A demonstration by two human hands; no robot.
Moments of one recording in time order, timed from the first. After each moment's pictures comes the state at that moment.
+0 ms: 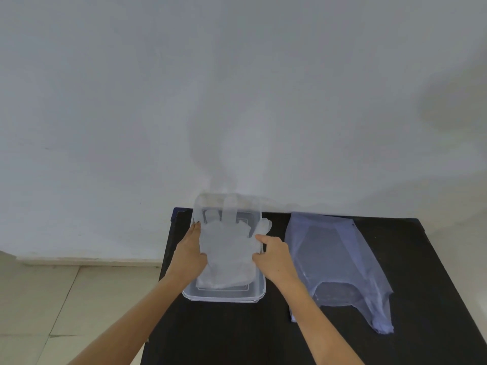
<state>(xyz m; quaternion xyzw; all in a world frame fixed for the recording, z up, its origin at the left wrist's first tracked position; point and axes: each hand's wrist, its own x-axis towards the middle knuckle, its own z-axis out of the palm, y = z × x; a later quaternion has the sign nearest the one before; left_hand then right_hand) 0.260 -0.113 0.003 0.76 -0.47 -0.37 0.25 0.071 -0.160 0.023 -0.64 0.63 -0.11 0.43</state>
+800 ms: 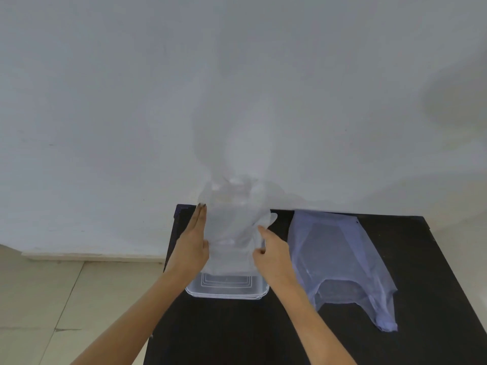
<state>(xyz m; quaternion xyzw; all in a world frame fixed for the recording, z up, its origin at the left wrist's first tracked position) 0.268 -0.115 0.005 0.74 -0.56 -0.26 0.26 0.083 -0.145 0.036 -0.68 0.60 -0.18 0.37</state>
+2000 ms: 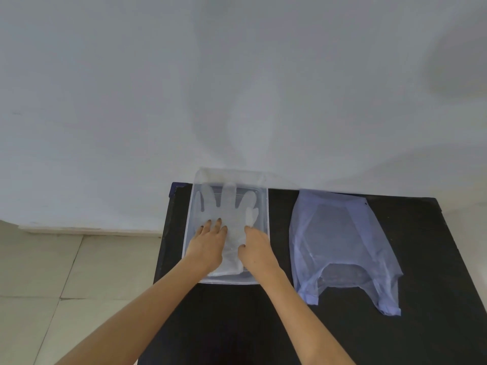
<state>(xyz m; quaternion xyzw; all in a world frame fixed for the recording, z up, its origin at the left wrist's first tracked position) 0.239 -0.129 -0.068 0.70 -0.67 -0.23 -0.11 0.114 -0.154 -0.022 -0.67 0.62 0.00 0.40</state>
